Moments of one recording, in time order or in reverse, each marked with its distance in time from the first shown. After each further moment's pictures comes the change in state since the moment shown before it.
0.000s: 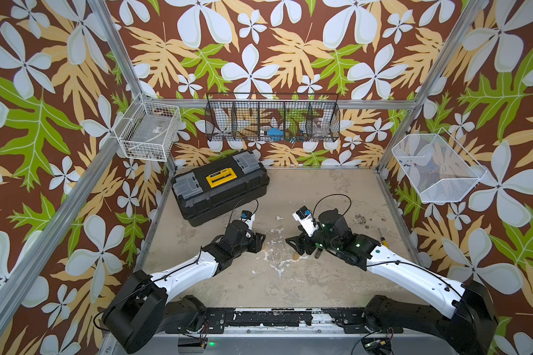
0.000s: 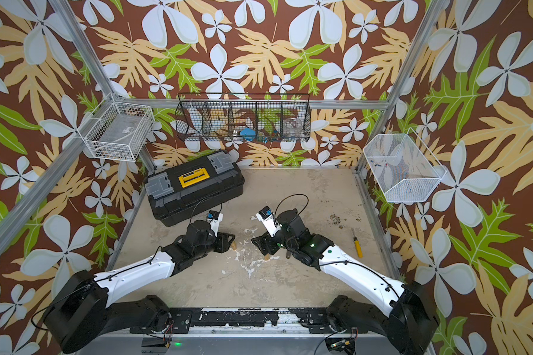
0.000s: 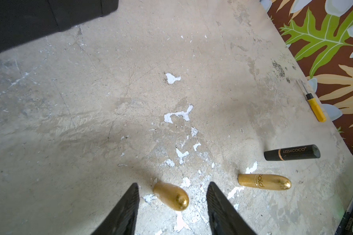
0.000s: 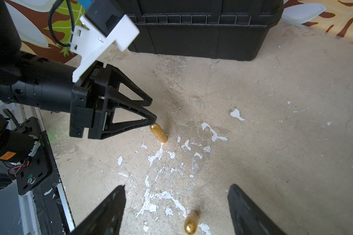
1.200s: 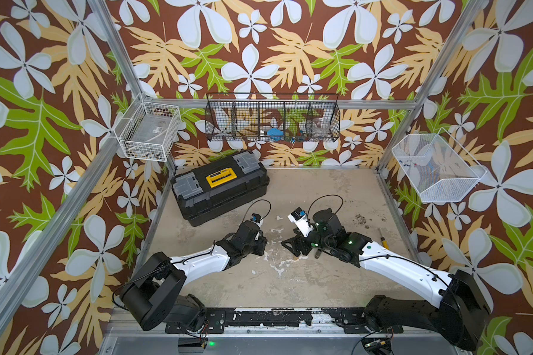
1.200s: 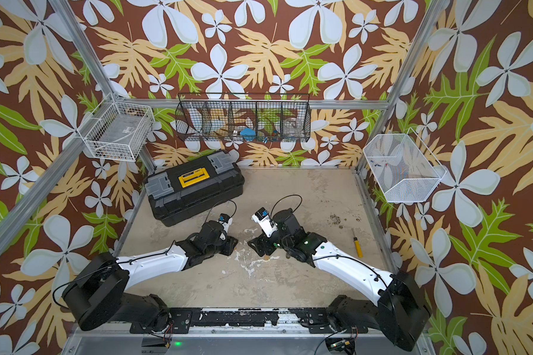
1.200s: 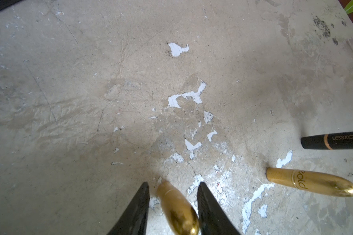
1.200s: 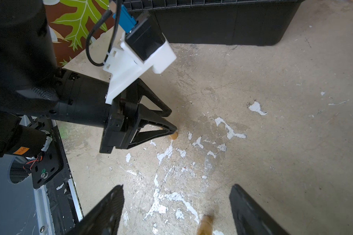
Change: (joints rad) left arm -0.064 0.161 0.064 -0.042 -0.079 0.057; right arm 0.000 0.084 0.002 0.038 -0.074 0.027
